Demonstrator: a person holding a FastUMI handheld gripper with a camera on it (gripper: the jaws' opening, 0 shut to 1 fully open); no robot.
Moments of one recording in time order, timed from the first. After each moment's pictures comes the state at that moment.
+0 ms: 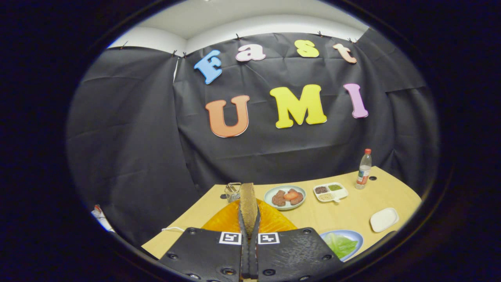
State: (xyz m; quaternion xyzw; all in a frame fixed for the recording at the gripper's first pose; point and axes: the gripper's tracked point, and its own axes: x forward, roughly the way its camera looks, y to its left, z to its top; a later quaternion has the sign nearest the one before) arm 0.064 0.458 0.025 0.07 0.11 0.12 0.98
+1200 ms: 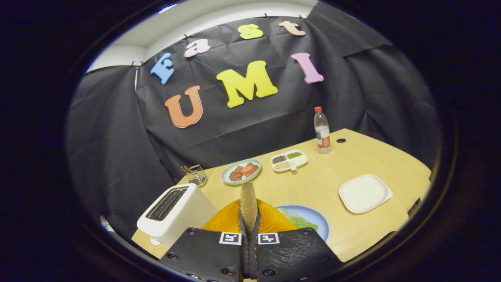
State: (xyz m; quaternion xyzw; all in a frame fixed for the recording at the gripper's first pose) arm 0.061 0.302 -0.096 0.18 0.18 0.07 0.97
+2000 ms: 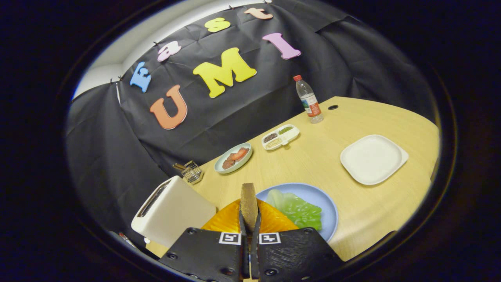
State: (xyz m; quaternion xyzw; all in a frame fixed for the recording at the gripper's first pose) arm 0.070 0.291 -0.164 0.25 0.23 0.07 0.94
